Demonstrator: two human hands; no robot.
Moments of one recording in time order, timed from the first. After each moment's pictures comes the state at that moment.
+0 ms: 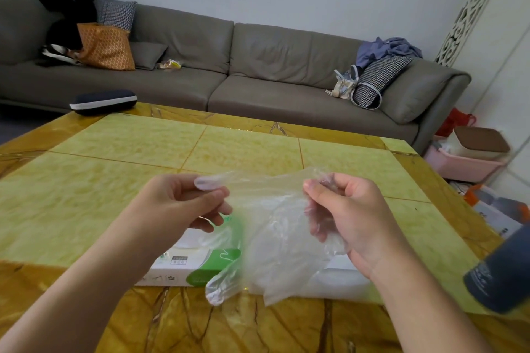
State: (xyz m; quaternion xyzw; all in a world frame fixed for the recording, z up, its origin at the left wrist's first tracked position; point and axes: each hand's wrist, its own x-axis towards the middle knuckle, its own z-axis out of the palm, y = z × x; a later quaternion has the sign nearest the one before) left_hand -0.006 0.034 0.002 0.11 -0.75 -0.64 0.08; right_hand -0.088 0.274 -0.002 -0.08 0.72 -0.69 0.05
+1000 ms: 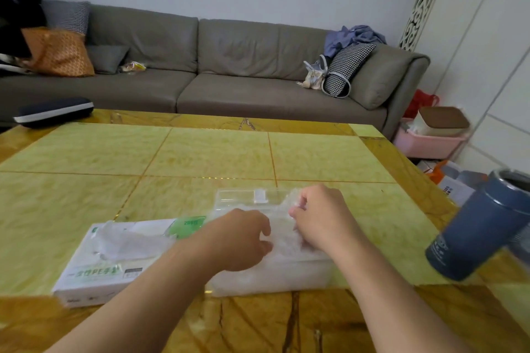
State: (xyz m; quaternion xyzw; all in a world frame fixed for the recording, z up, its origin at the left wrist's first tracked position) left_hand -0.090 0.139 -0.050 -0.06 -0.97 -0.17 -0.15; right_hand -0.132 0.311 -0.051 -0.04 0.97 -0.25 -0.04
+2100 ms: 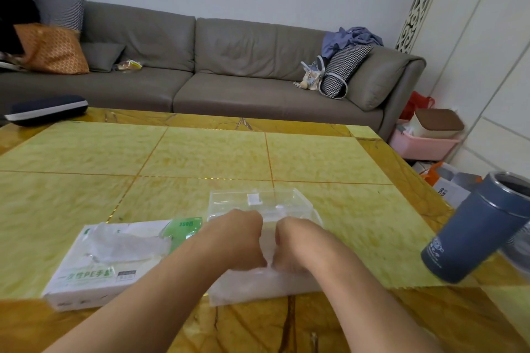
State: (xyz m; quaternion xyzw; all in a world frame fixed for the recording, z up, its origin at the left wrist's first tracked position) left_hand -0.093 0.149 -0.043 -0.03 -0.98 -0.10 -0.18; right_hand -0.122 0.280 -0.050 -0.07 0.96 -0.05 0.27
